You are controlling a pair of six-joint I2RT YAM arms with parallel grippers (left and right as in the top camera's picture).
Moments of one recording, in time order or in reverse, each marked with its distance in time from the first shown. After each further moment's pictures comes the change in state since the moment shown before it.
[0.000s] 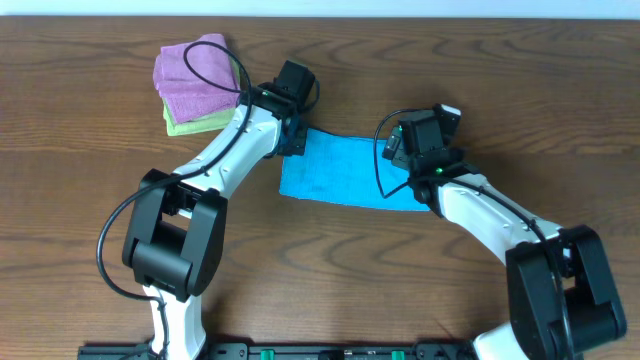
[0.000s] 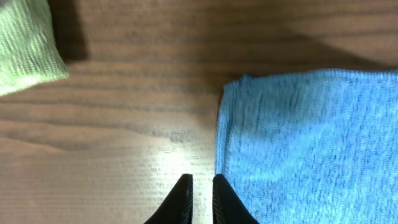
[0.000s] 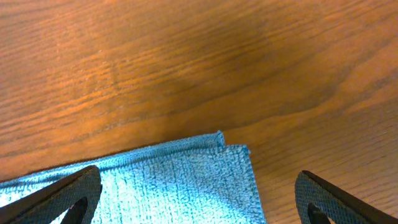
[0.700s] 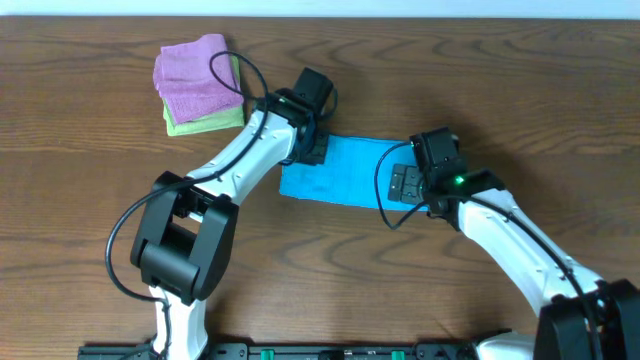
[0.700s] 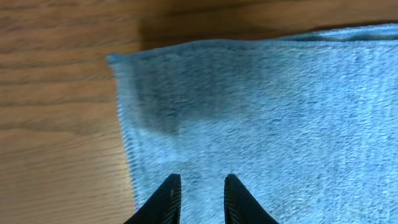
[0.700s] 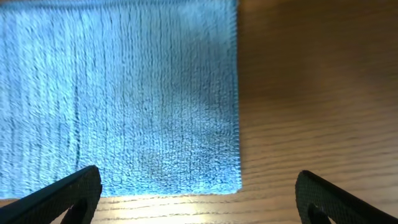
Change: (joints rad) left arm -0.070 0.007 0.000 0.030 0.135 -0.008; right arm -0.008 -0.190 -0.010 -0.455 -0.200 -0.128
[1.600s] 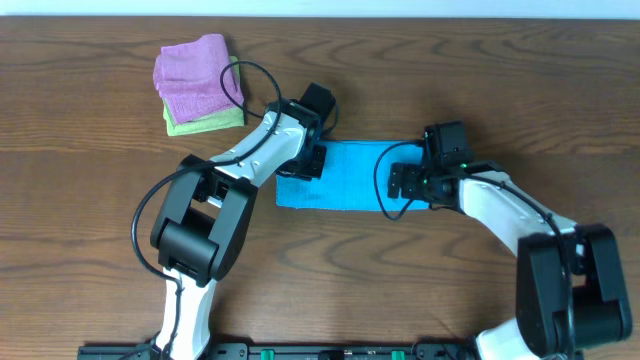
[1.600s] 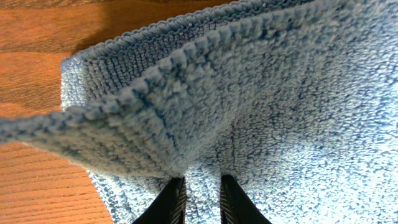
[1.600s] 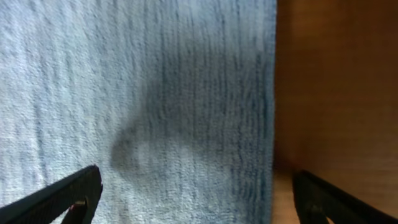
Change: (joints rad) left arm -0.005 0.121 0.015 -0.099 -0.025 0.000; right arm -0.125 0.205 -0.005 0.185 -0.270 -0.158
